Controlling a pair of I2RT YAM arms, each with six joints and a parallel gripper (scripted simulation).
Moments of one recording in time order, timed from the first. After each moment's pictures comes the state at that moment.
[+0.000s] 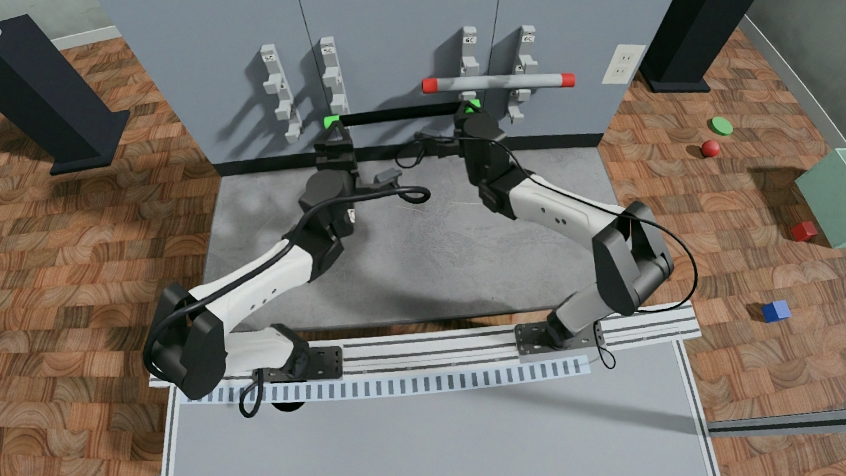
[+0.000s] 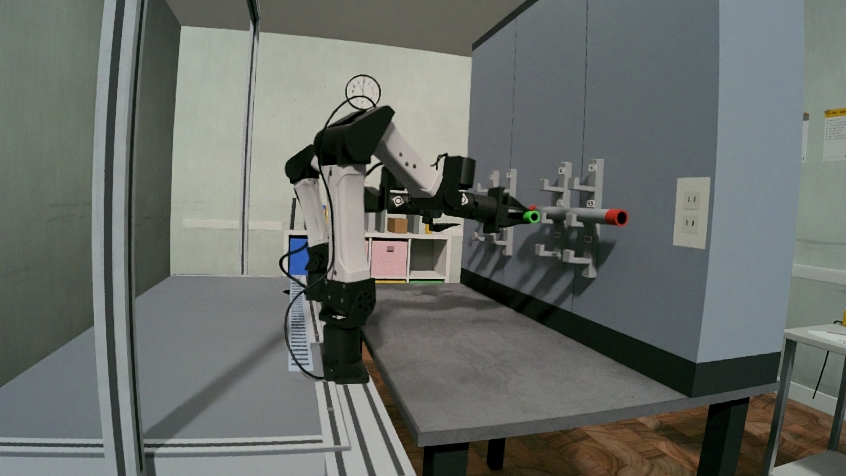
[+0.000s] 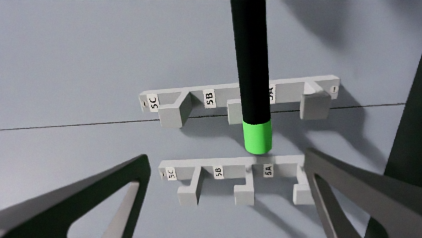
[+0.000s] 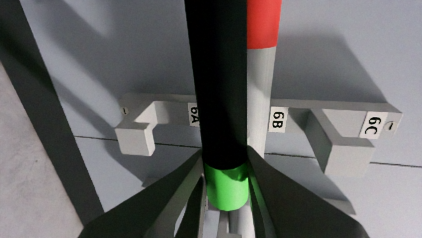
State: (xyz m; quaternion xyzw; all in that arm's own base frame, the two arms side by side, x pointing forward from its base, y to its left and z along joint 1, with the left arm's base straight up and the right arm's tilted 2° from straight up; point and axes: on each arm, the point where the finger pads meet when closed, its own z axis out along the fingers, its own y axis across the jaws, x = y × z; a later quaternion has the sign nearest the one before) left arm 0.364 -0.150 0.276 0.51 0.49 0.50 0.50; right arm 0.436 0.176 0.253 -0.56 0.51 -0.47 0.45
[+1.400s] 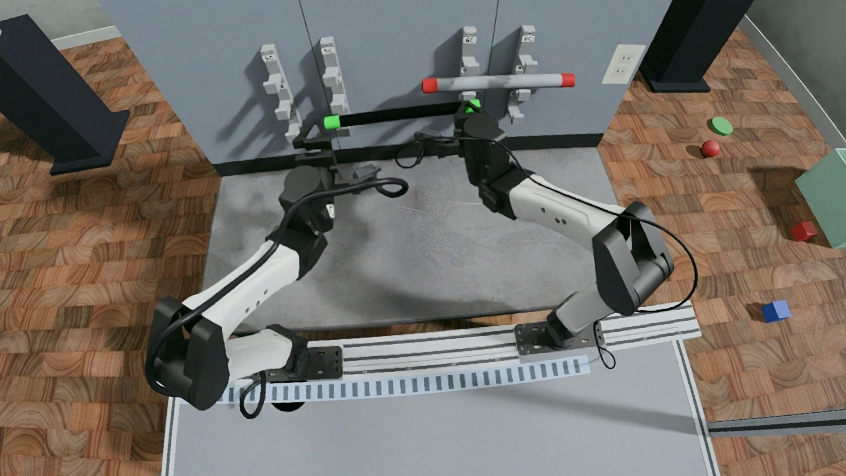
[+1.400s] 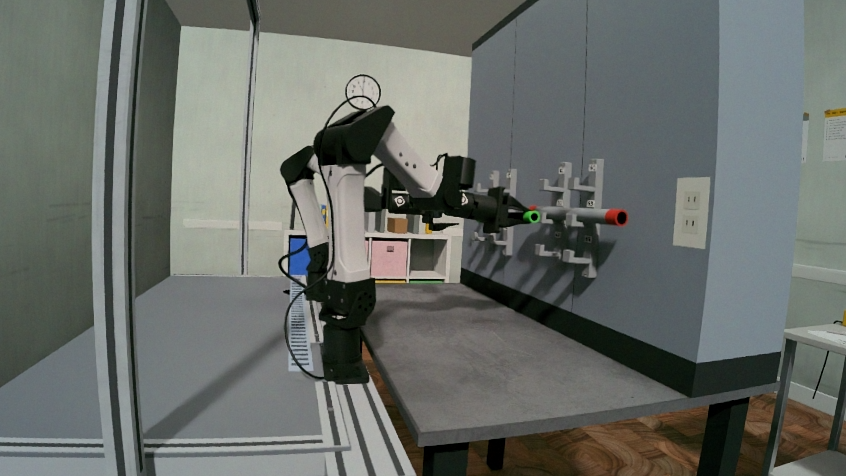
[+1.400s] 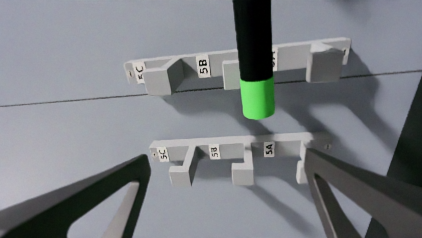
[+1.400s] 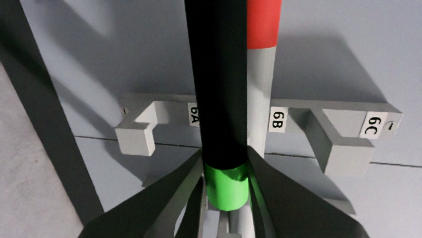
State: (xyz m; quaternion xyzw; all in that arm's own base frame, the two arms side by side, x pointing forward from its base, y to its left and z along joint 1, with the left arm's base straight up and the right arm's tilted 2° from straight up) left arm 0.376 -0.109 0.275 0.50 0.50 0.50 0.49; right arm 0.436 0.176 0.253 -0.56 0.51 -0.47 0.45
